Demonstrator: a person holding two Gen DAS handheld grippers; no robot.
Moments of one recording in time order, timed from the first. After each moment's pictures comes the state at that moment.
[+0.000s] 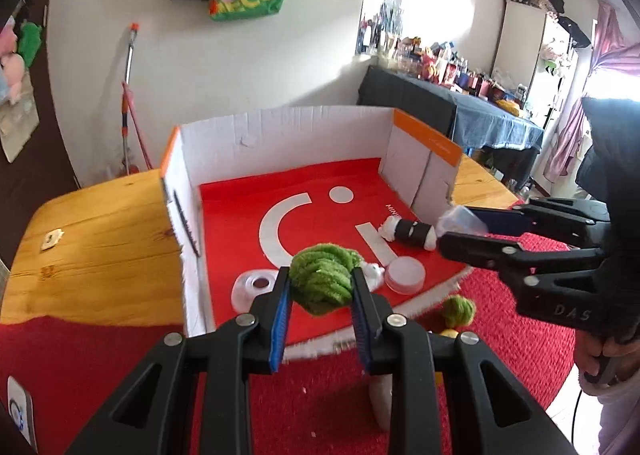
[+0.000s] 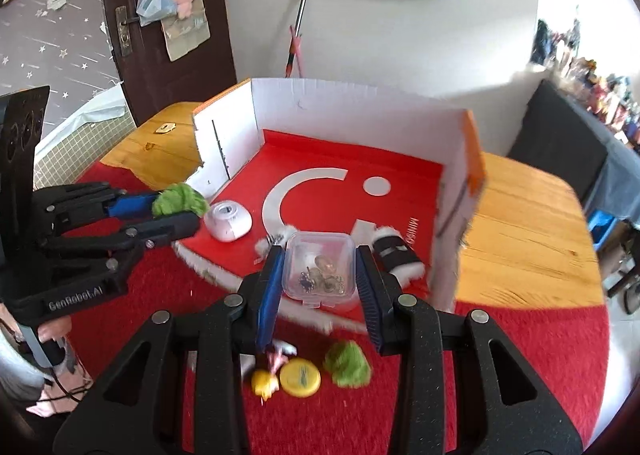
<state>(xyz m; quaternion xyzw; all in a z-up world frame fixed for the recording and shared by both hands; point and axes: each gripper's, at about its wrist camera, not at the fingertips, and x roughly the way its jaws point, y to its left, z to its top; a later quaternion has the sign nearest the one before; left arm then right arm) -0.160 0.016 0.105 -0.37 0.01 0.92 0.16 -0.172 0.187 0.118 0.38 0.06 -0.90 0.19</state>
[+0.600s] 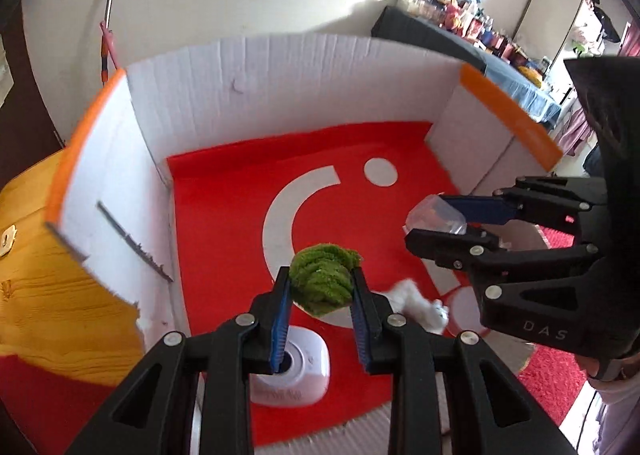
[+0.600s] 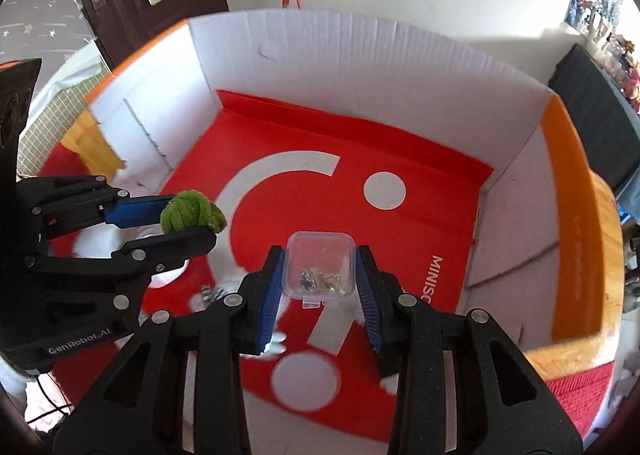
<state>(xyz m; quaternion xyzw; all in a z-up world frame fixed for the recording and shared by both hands) -0.264 0.020 0.056 -0.48 0.00 0.86 0.16 -0.282 0.165 0.071 0.50 0.09 -0.84 0.19</state>
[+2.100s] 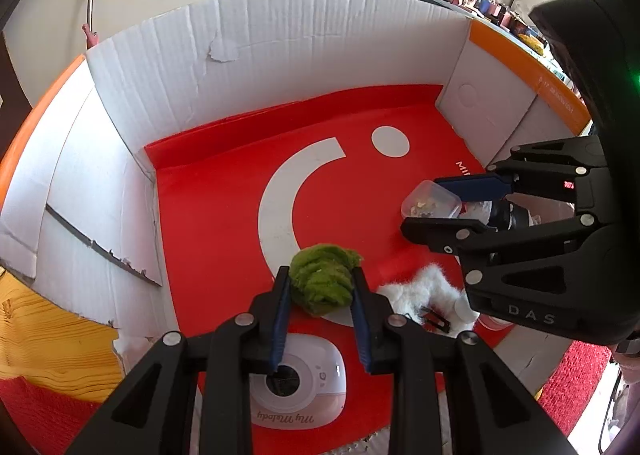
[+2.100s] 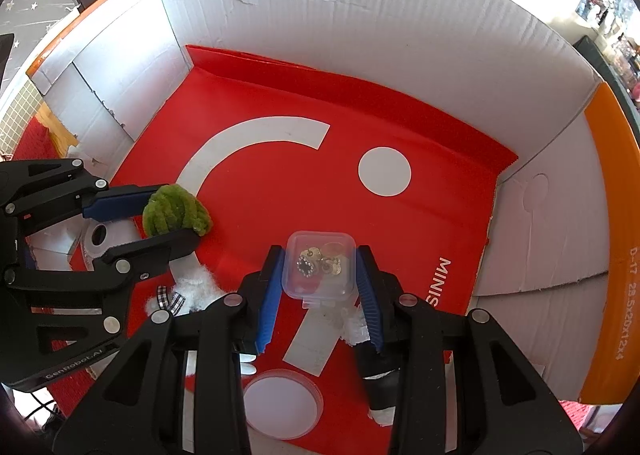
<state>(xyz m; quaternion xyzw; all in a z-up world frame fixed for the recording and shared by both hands) -0.274 0.029 0.038 -0.51 0.05 0.84 0.16 -0.300 0.158 0.043 0.55 0.13 -0.81 0.17</state>
